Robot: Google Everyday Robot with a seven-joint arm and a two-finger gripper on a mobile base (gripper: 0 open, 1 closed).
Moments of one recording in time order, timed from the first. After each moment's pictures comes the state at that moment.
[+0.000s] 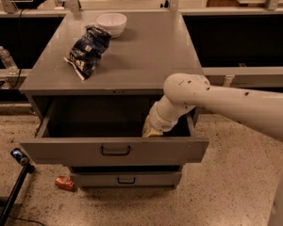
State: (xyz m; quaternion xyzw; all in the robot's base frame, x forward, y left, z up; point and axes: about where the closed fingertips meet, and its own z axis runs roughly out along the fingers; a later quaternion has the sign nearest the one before) arm 0.580 -0.027 0.632 -0.74 0.64 0.09 0.19
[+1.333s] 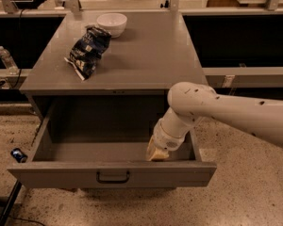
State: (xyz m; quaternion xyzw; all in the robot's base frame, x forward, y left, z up) arm 0.483 -0.039 0.633 -0.72 0.67 0.17 0.11
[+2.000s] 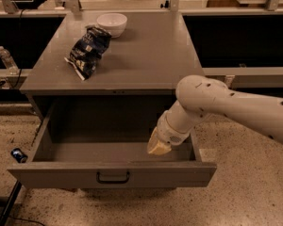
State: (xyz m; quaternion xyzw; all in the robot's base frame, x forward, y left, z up) arm 0.493 -0.042 0.668 -0.69 0.69 0.15 0.16
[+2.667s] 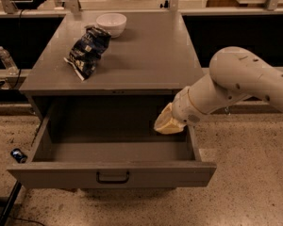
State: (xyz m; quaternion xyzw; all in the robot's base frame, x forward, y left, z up) arm 0.508 -0.062 0.763 -0.65 0.70 0.17 0.25
